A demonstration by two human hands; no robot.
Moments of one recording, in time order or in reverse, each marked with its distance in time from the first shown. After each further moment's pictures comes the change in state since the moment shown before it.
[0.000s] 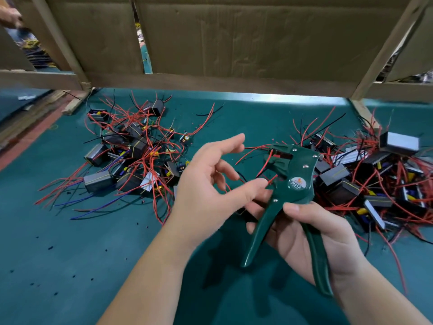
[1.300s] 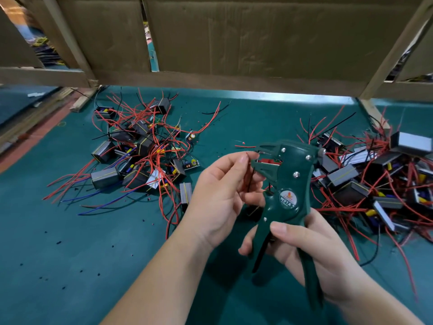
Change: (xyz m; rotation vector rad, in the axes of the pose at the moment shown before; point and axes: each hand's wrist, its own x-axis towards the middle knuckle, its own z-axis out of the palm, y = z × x) left_hand 0.003 0.010 0.022 -0.839 0.046 -0.485; right_hand -0.006 0.015 -0.005 -0.322 -0.009 -0.003
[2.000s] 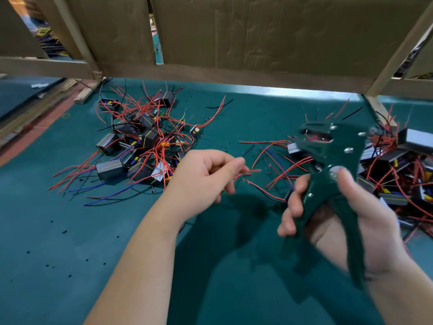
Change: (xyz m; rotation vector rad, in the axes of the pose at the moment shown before) left_hand 0.001 0.034 -0.036 0.944 -0.025 0.162; right_hand 0.001 -0.028 -0.021 0.120 -0.016 -0.011
